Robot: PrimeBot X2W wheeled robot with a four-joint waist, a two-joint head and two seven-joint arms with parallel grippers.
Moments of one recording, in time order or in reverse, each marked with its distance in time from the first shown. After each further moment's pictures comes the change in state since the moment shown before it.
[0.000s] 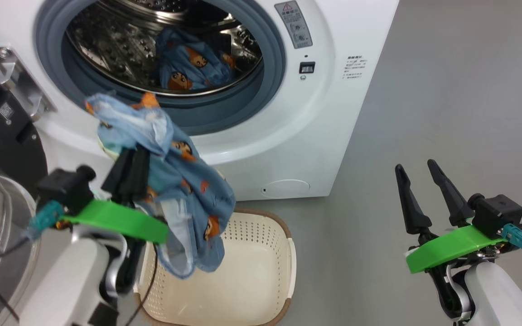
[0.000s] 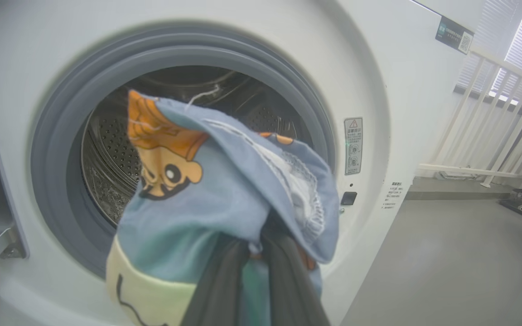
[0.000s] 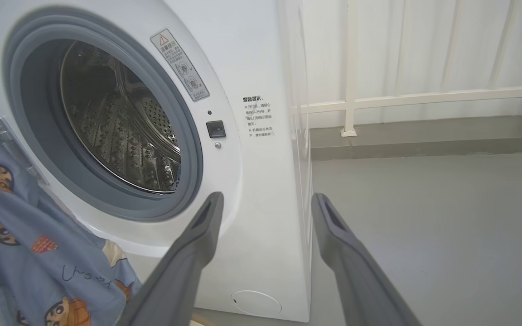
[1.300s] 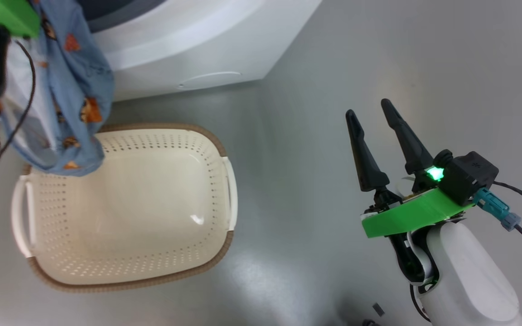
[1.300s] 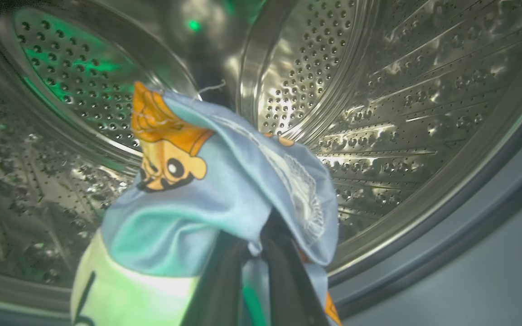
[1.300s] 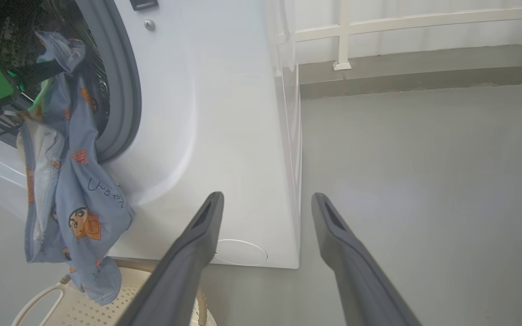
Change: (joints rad) left arm -0.866 0.041 -0.047 0.772 0.078 -0.128 0.011; right arm -0.149 0.091 0.089 -0.138 -0.035 0.000 0.000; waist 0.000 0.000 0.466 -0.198
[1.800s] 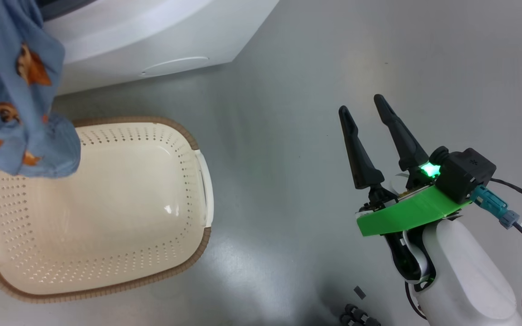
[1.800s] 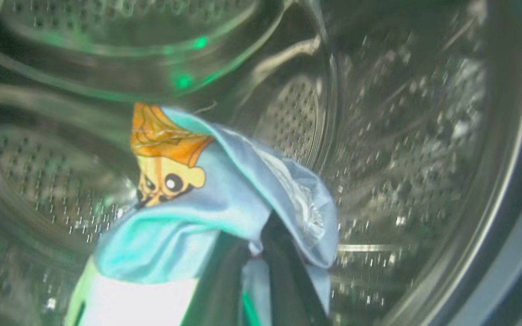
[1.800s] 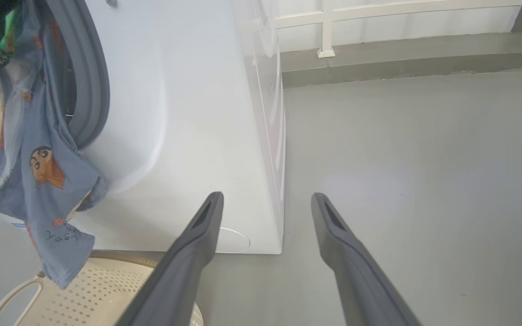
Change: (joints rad) left arm -0.095 0.055 0.132 -0.275 0.143 0.067 -0.017; right arm -0.014 0.004 0.023 -0.016 0.024 0.000 0.000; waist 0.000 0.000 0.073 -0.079
